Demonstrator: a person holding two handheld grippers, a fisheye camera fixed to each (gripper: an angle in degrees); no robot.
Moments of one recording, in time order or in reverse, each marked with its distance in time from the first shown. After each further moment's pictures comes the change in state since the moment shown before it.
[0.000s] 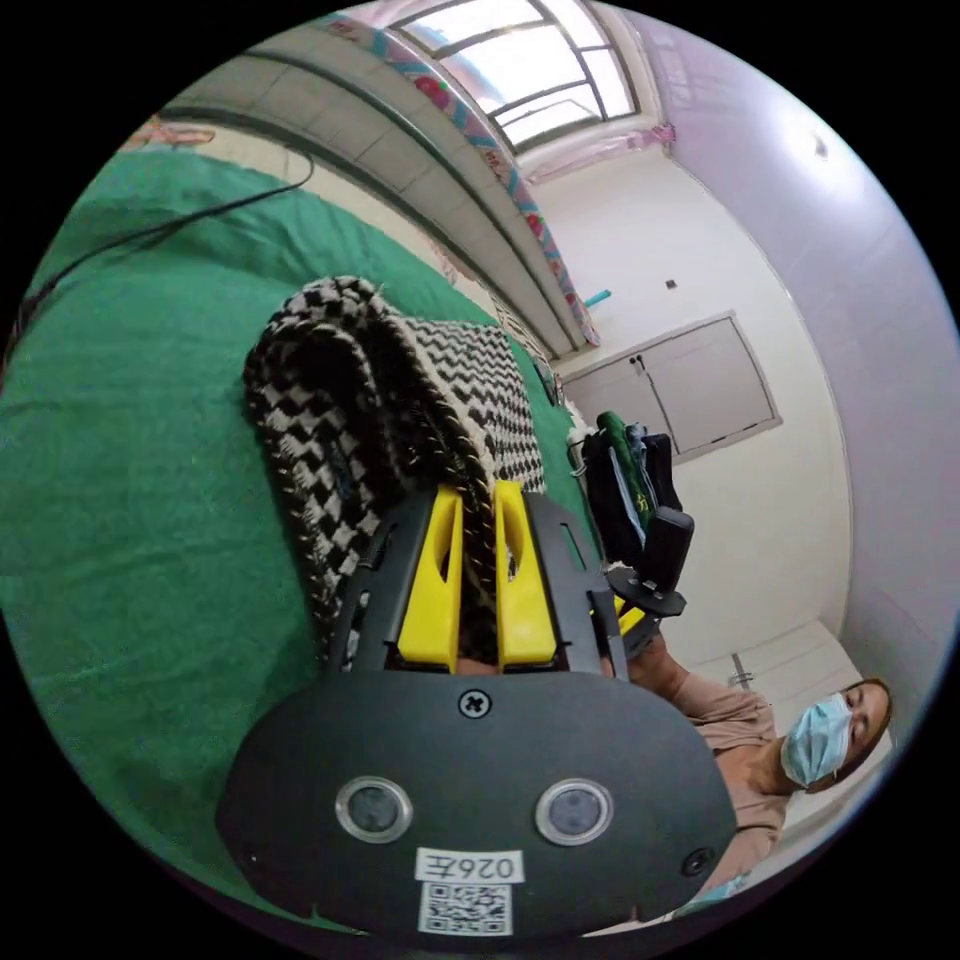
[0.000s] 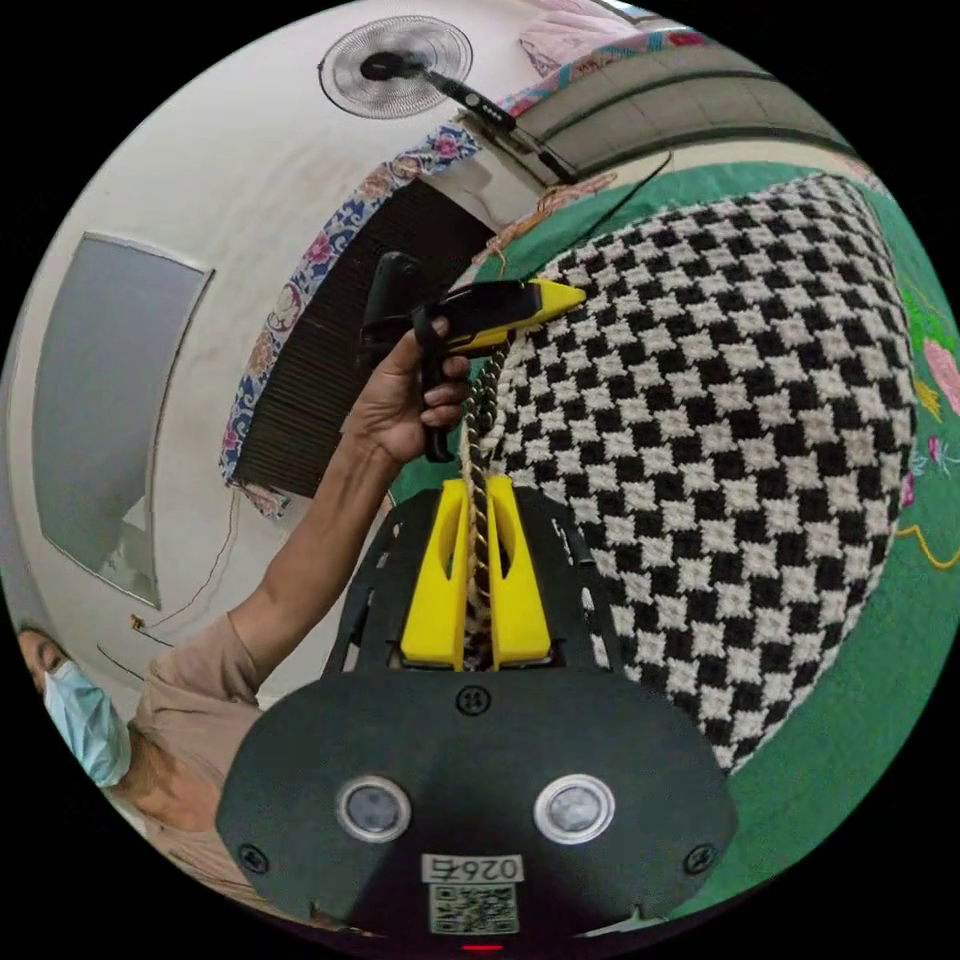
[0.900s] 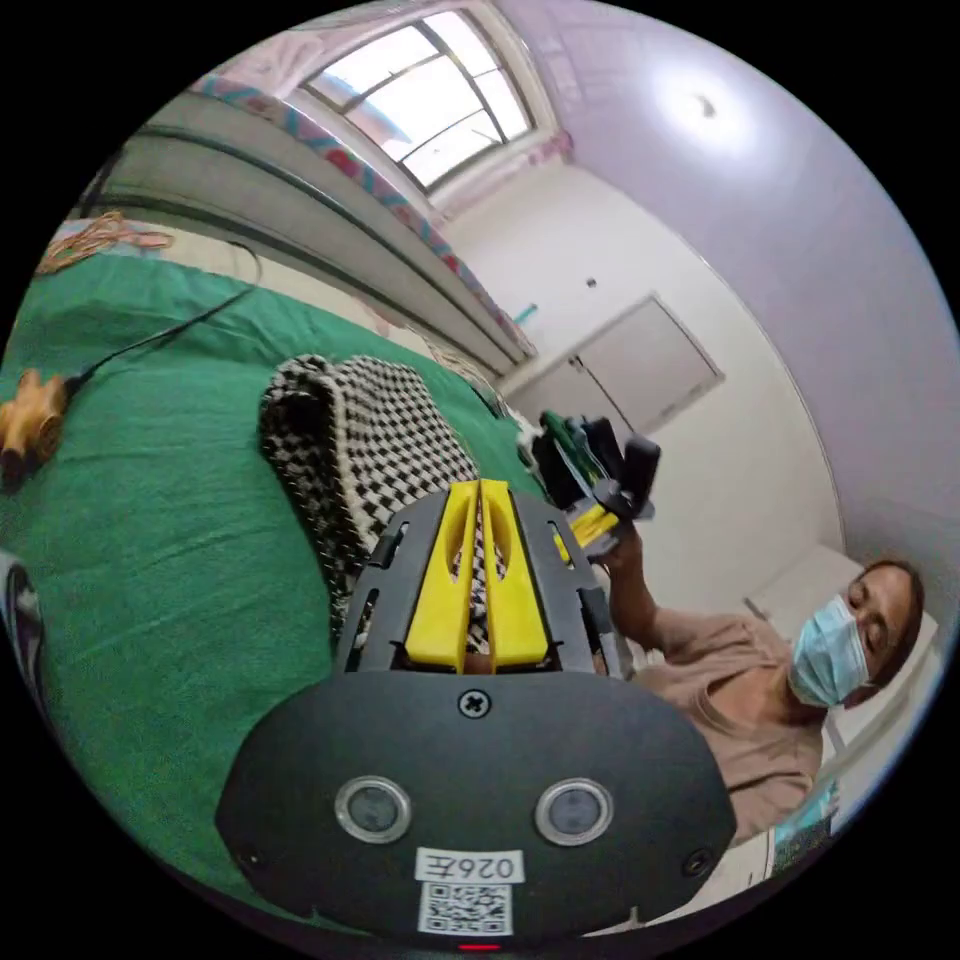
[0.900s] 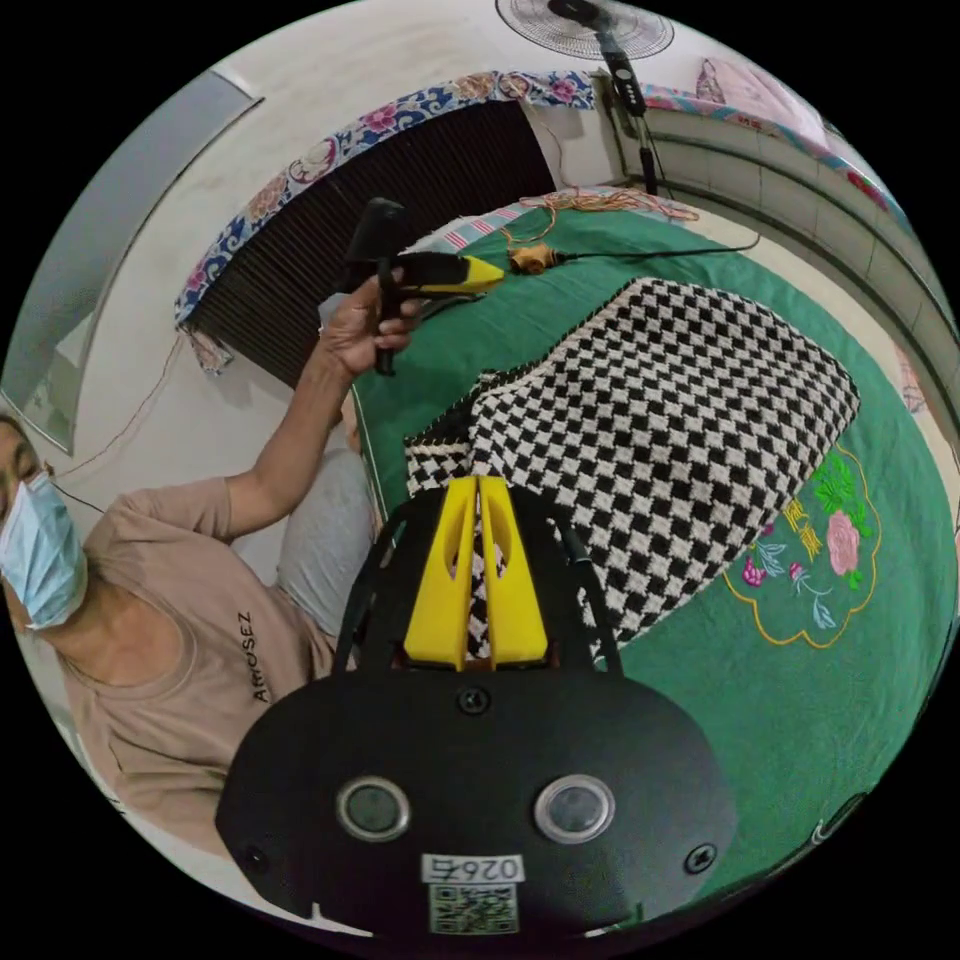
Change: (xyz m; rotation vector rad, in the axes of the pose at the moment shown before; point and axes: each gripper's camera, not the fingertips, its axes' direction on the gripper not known) left arm 0.077 0.106 -0.160 -0.007 0.065 0.288; right arm -0.114 -0.116 -0.042 -0.188 0.240 -0.315
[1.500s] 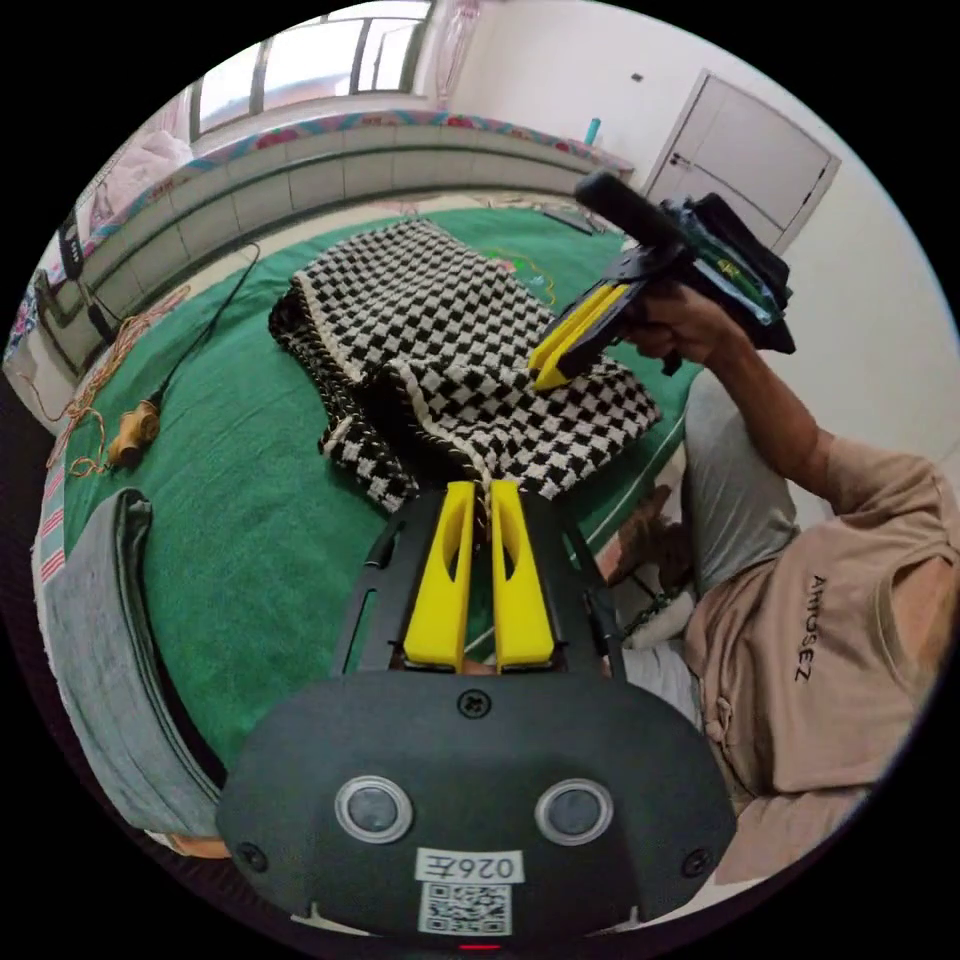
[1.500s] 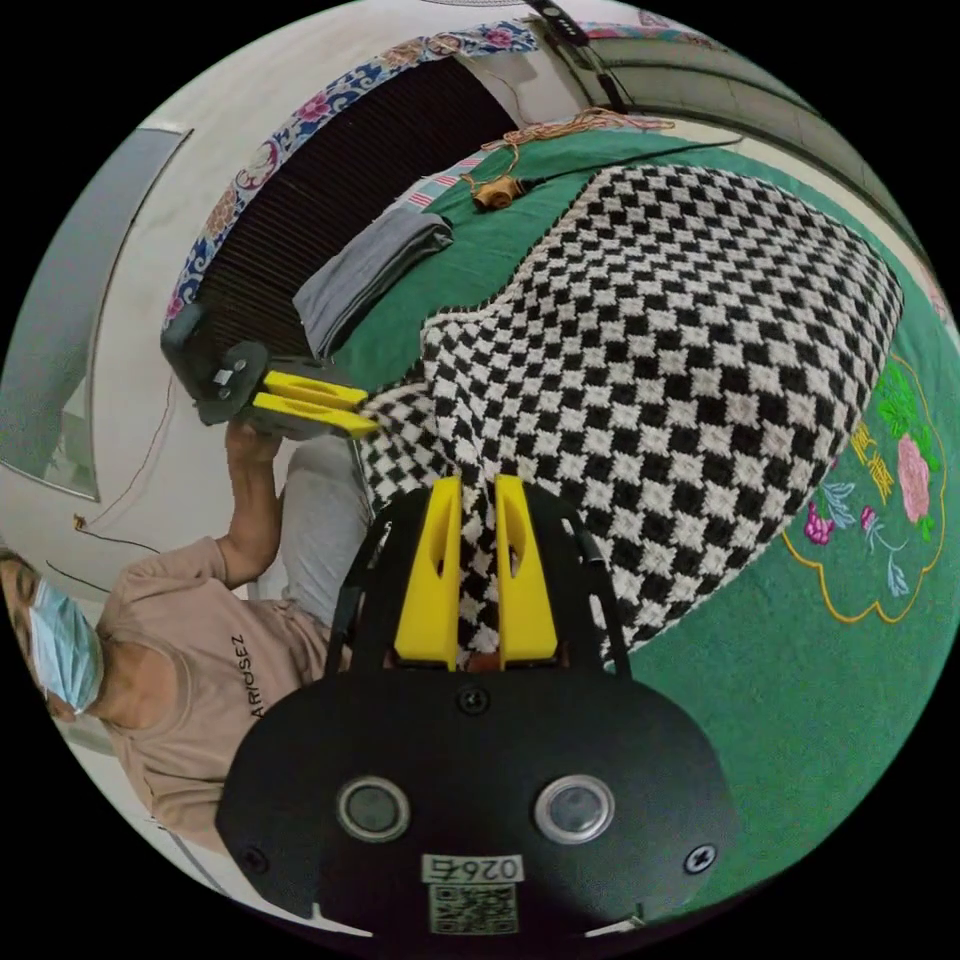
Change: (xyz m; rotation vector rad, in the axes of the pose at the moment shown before) left arm 0.142 0.141 0.077 -0.309 -0.625 0.172; right arm 0.038 -0.047 0.033 -0.116 -0.123 0.139
